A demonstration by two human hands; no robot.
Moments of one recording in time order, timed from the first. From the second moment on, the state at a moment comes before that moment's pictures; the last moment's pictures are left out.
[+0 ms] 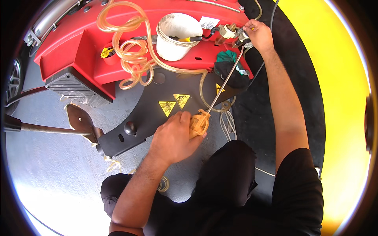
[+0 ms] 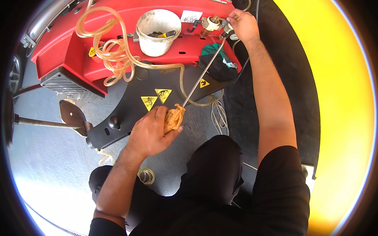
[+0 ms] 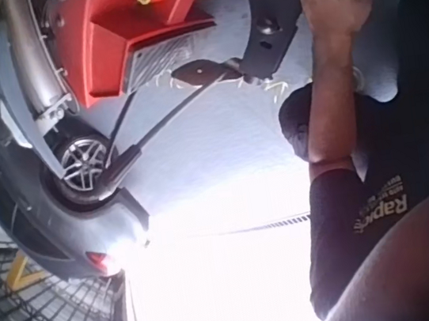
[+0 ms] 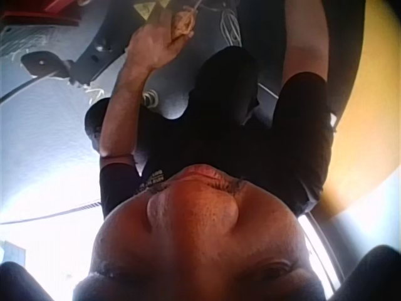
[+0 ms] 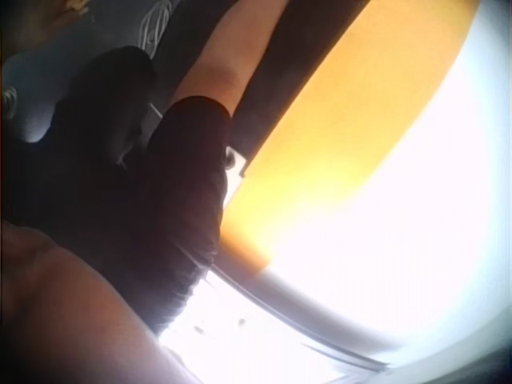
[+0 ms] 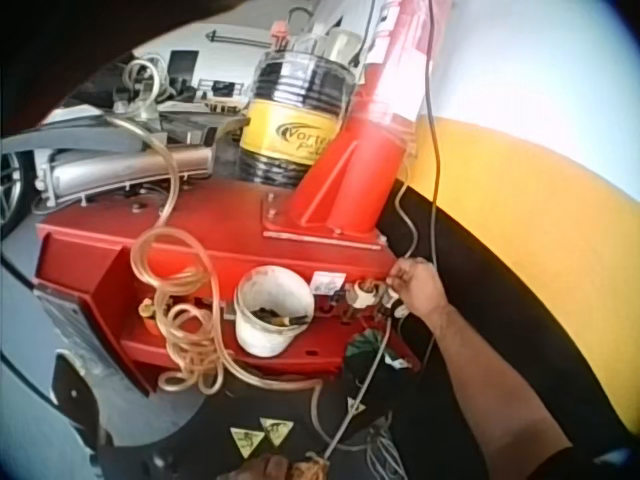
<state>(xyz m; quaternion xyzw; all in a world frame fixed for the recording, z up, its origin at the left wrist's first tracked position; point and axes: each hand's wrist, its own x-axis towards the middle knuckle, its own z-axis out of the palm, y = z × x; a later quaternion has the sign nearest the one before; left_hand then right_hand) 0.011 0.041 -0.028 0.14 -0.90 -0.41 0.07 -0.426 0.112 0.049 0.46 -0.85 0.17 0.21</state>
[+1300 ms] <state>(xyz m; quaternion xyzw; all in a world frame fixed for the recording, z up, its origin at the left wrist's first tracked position) 0.013 0.038 -0.028 0.14 -0.90 -0.40 0.07 -0.428 0.112 0.052 0.49 -0.84 0.16 0.18</state>
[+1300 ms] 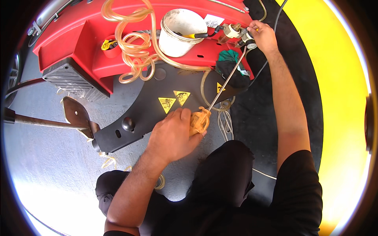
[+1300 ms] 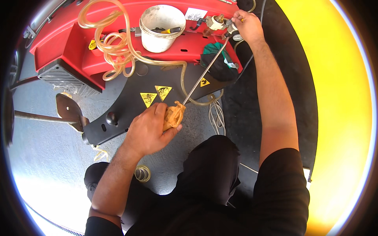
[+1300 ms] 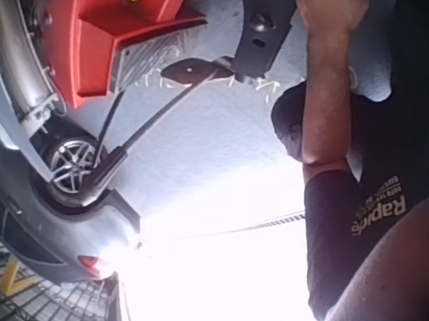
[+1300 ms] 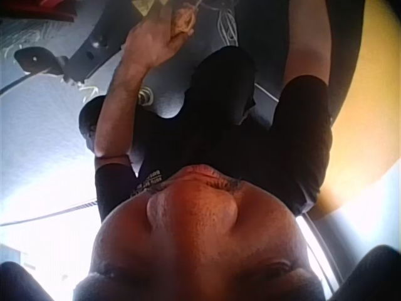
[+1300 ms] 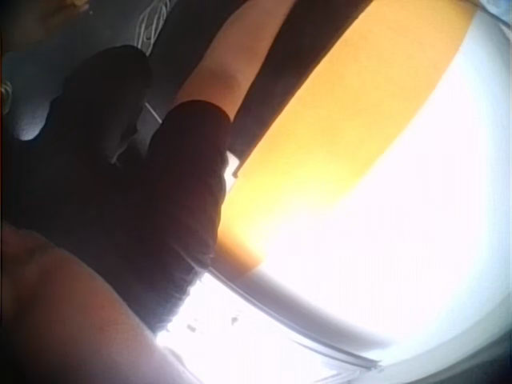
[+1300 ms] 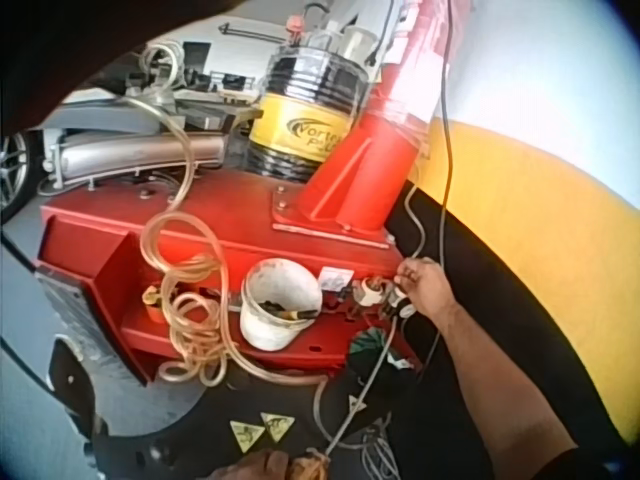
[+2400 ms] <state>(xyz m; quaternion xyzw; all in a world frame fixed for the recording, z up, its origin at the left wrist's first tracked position) 0.019 0.041 -0.015 0.18 -0.89 -0.42 0.08 -0.374 0.117 -0.068 0.23 -0.75 0.58 0.23</state>
